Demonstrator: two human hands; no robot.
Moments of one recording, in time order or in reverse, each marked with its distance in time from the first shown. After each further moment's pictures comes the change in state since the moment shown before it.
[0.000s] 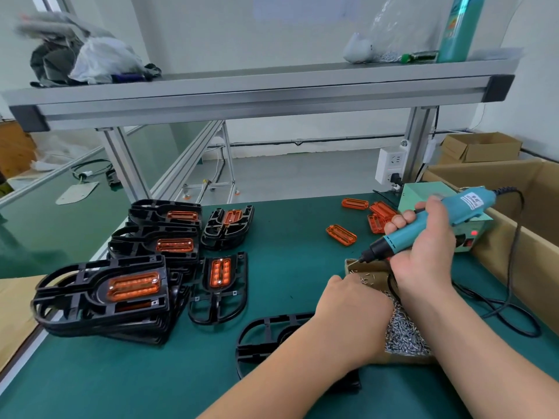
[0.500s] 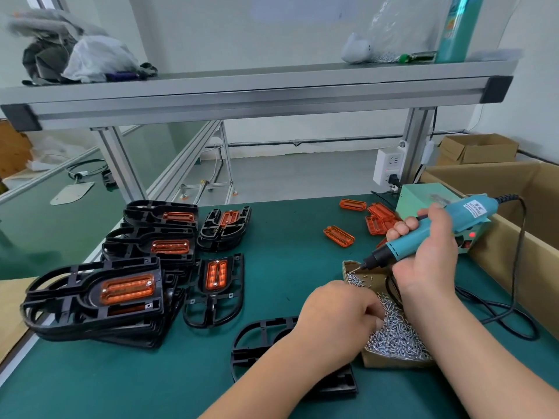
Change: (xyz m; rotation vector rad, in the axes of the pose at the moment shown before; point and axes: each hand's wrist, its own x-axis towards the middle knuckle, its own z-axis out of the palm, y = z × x) left_hand -0.006 -0.017 0.021 -0.583 0.101 -0.248; right_hand 0.000 -0.002 -0.011 0.004 0.018 0.015
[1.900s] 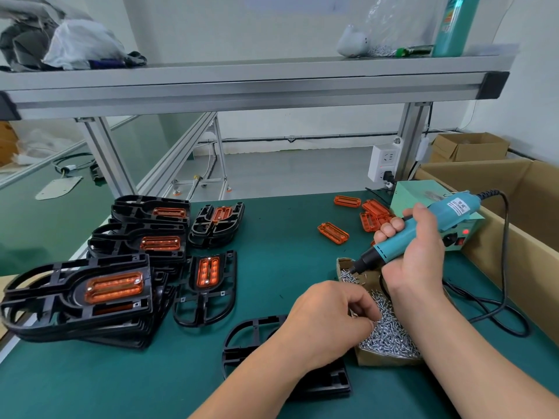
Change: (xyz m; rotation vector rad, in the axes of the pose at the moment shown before) left_hand -0.009 -0.008 -0.004 -0.324 -0.047 -0.067; right_hand -0.003 0.008 -0.005 -0.040 -0.038 0.026
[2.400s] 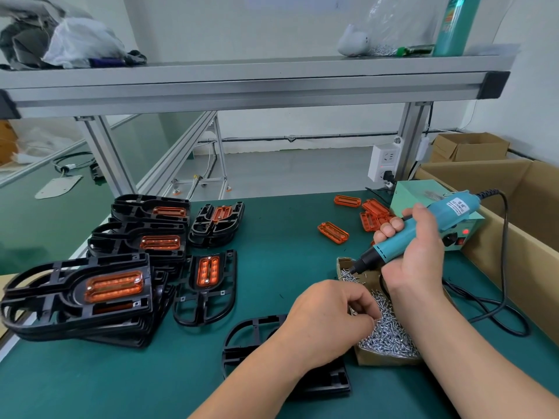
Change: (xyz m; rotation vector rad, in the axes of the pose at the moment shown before) left_hand -0.001 0.002 0.000 0.001 -0.004 -0.007; right_hand 0.000 0.001 0.000 0.007 0.009 0.016
